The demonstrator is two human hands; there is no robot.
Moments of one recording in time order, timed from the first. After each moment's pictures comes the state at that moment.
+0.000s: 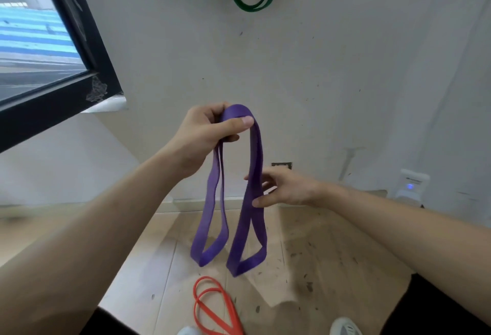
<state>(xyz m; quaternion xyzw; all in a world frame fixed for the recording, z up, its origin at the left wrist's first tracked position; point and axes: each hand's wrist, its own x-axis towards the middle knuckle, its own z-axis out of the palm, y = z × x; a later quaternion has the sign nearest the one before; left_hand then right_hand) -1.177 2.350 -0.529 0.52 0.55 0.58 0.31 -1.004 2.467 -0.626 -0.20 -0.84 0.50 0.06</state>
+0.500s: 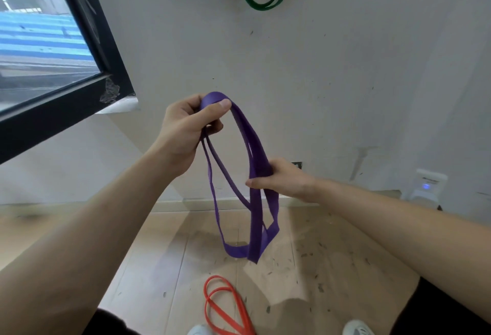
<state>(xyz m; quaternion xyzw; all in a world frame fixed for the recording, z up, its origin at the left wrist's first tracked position) -1.206 2.334 -0.525 0.44 0.54 0.66 0.28 -1.039 2.458 -0.623 -0.26 -0.82 0.50 0.11</state>
